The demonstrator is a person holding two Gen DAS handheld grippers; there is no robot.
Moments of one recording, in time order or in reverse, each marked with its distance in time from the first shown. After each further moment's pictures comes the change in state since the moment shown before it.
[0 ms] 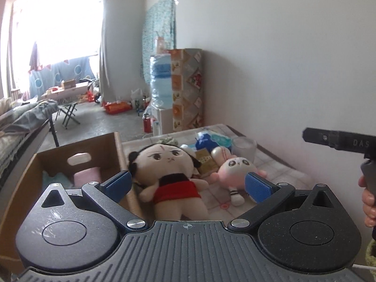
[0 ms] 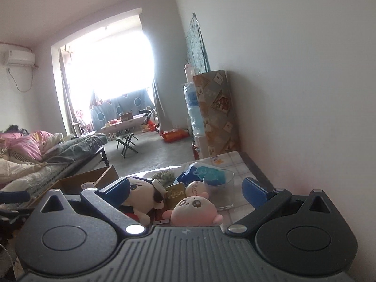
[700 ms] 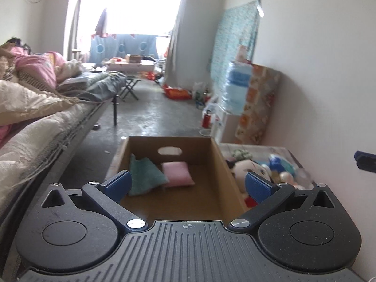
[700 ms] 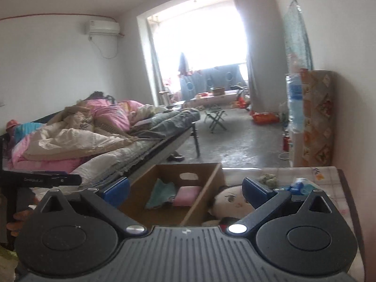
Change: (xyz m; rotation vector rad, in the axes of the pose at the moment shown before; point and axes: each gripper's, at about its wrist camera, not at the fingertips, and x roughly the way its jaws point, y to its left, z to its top) left arm -0.115 0.155 0.037 -0.287 0.042 0.213; right arm -0.012 0.135 0.094 -0.183 0.169 0.404
